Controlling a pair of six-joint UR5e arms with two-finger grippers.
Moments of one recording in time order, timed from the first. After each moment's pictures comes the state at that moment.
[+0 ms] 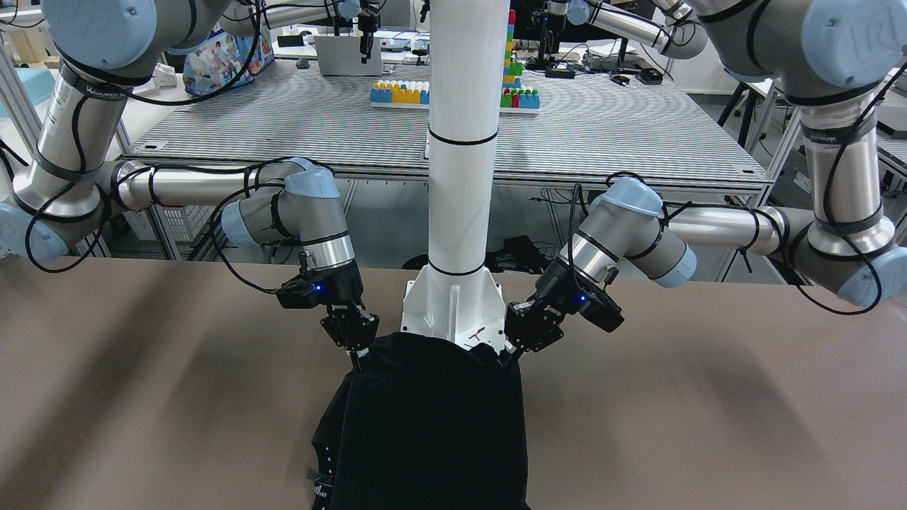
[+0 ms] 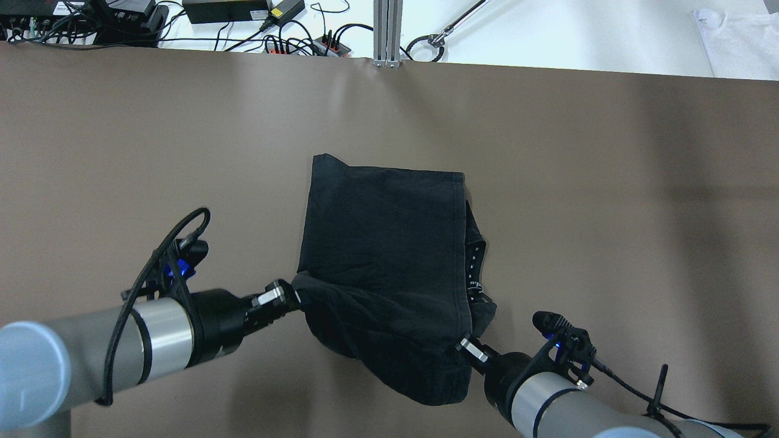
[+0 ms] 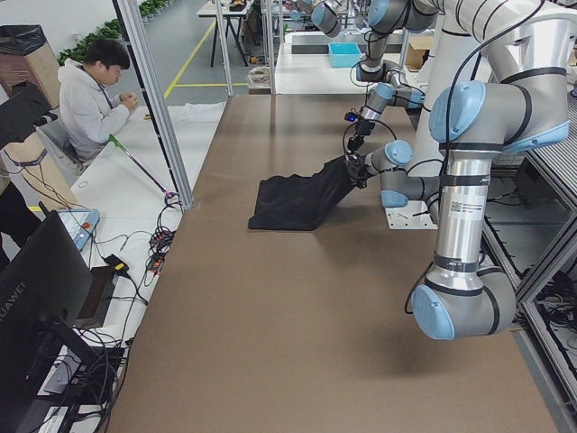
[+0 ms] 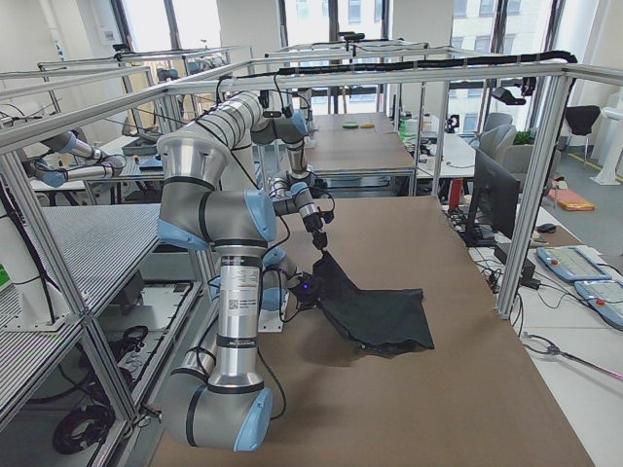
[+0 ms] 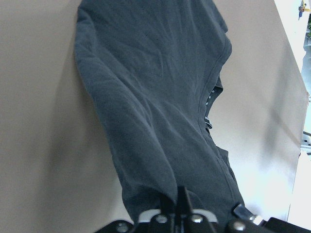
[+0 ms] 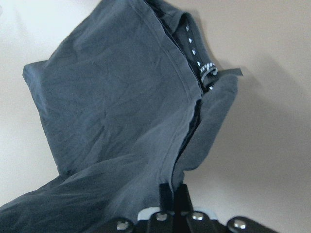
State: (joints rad) left arm -0.34 -1.85 -2.22 -2.08 -1.45 -1.86; right arm 0.16 -1.41 2.30 -1.34 1.20 2.04
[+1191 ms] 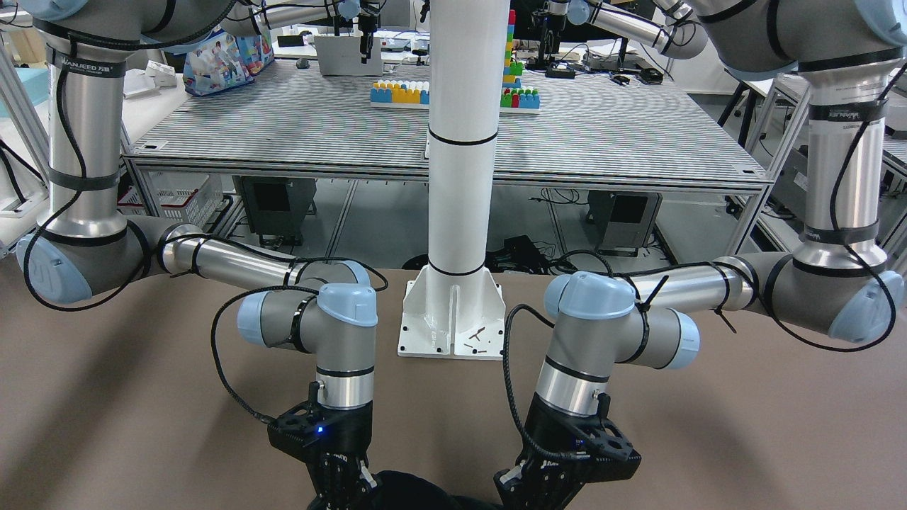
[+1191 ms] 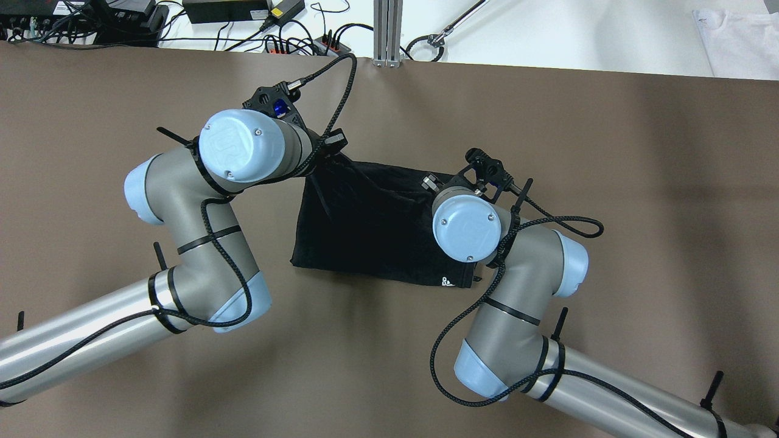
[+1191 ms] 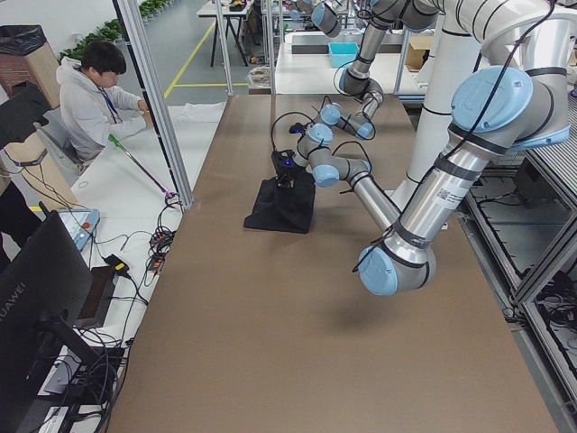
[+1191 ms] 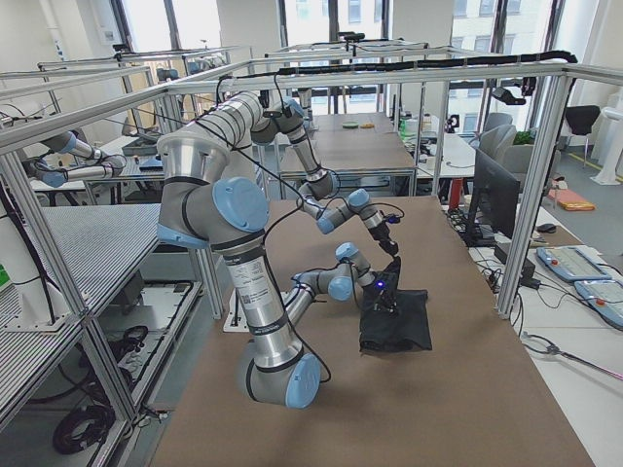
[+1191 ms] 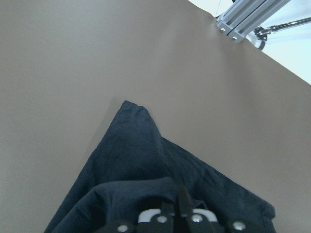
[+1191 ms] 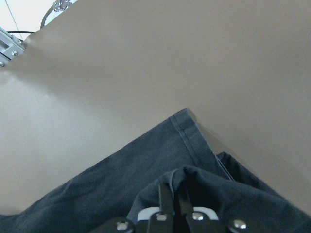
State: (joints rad) left arm -0.68 -2.32 -1.58 -1.87 -1.57 -1.61; right arm 0.57 -0.92 1.61 -1.37 1.33 1.86
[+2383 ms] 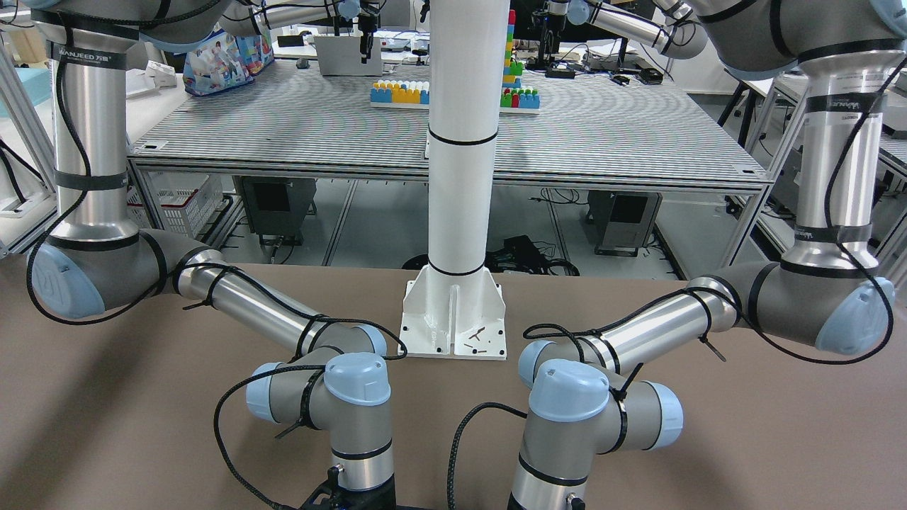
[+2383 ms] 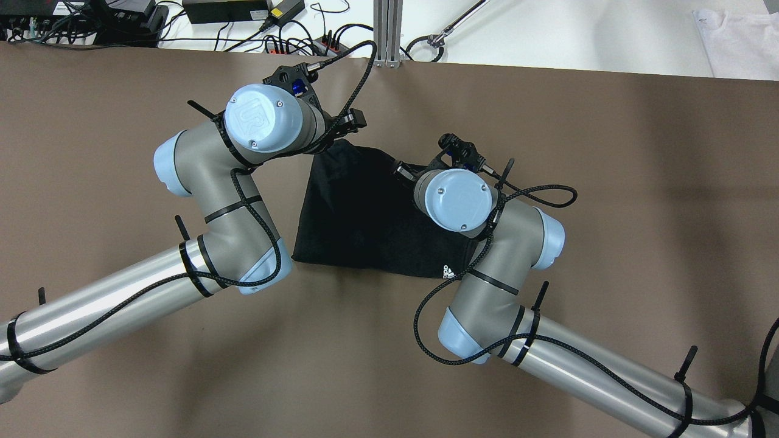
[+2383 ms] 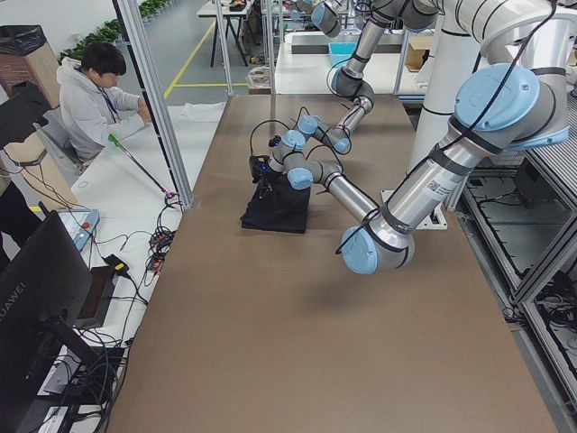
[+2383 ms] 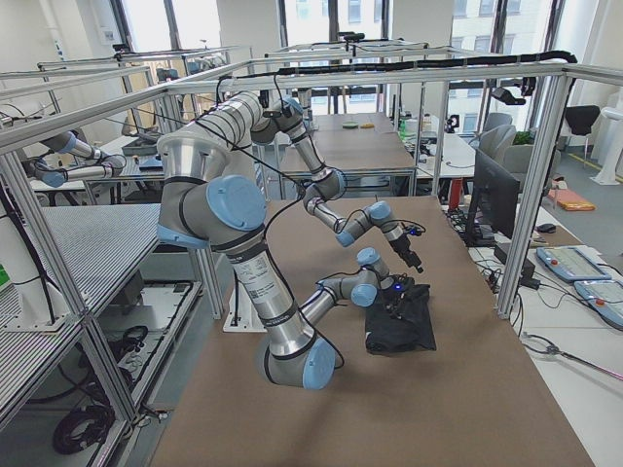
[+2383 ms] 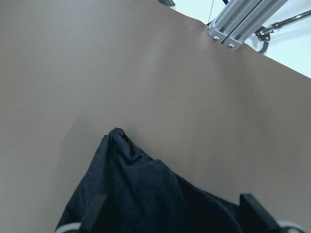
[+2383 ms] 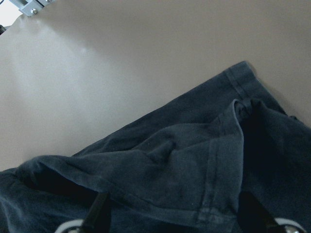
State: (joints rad) left arm -0.73 -2.40 -1.41 -1.97 -1.60 -1.50; right arm 0.61 -0.84 1.44 -1.16 1.49 1.76
